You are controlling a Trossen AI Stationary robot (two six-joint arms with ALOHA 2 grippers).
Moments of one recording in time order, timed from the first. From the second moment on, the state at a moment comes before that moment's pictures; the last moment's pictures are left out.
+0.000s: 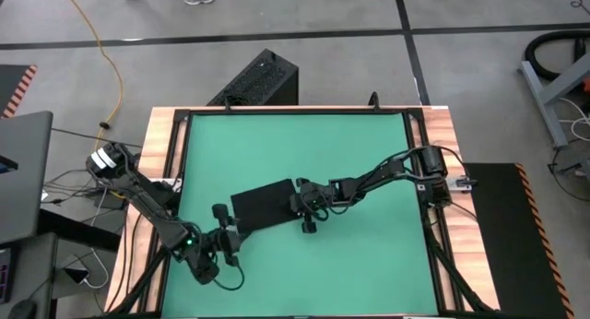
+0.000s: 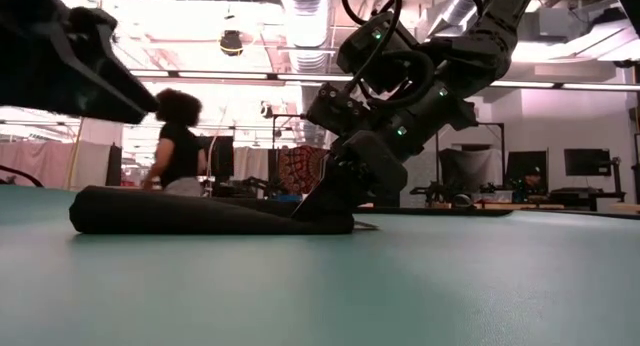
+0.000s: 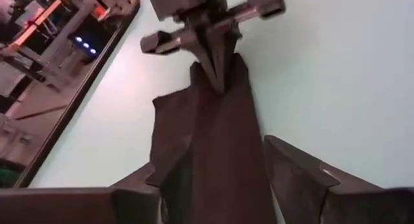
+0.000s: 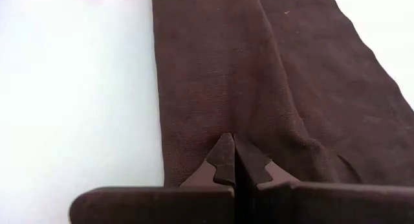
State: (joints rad) left arm -0.81 1.49 0.69 -0.19 -1.05 -0.43; right arm 0.09 2.02 0.98 0.29 -0.02 -0.05
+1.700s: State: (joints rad) left arm -0.77 1.49 0.35 0.05 -0.79 -0.43; right arm 0.10 2.01 0.98 0.29 -0.03 -0.01
